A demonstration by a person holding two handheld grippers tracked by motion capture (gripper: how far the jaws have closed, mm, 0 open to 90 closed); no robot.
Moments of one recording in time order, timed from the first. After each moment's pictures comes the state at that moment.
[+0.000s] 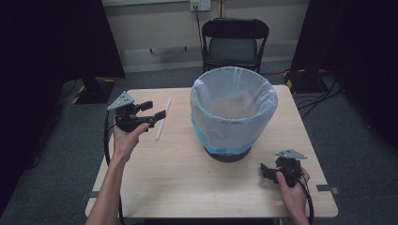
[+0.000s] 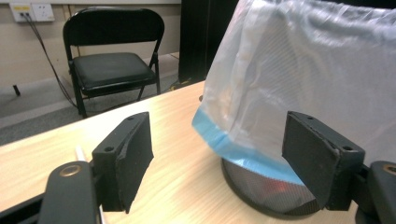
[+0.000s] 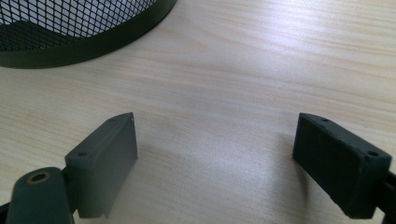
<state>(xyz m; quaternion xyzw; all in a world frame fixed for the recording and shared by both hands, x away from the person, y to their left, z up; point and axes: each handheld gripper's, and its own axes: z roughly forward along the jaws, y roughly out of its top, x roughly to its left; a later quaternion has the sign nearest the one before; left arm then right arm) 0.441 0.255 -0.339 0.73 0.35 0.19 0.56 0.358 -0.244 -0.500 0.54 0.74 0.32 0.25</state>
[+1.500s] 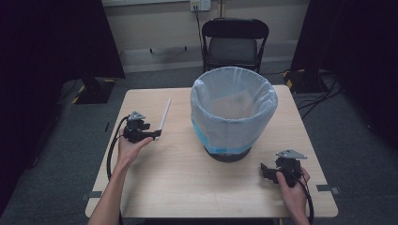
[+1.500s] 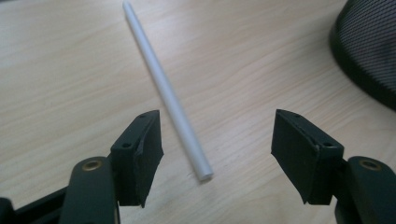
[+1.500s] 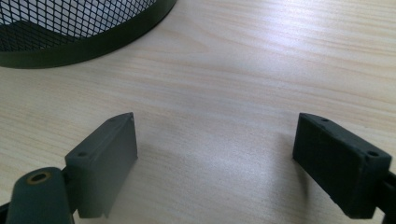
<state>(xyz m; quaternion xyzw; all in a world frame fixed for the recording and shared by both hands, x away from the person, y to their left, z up) 0.487 0.275 -0.452 0.79 0.44 0.17 0.38 0.358 -0.244 -0.500 0.54 0.74 0.32 0.25</state>
